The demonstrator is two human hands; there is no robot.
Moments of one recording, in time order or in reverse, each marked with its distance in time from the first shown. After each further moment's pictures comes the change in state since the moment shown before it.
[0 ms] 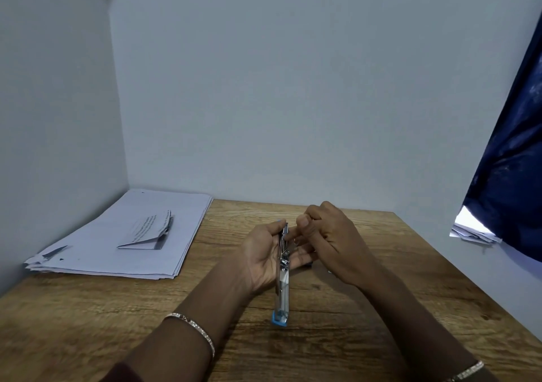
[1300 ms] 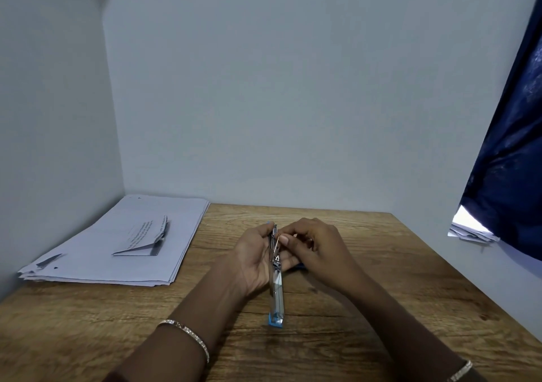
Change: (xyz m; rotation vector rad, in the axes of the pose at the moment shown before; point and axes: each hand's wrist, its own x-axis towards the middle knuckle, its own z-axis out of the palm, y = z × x) left_hand 0.011 0.005 -0.012 0.015 0.059 0.015; right_hand -0.003 -0.007 0.014 0.182 -0.007 0.210
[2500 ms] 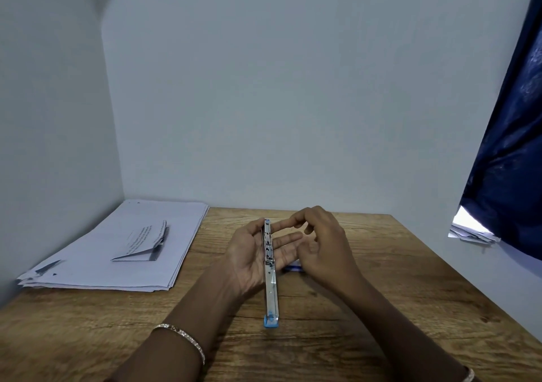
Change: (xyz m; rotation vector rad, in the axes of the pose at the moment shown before) left_hand 0.000 0.009 -0.003 0.028 0.018 0.104; right_hand -0.003 -0.003 0.000 -0.064 0.177 -0.020
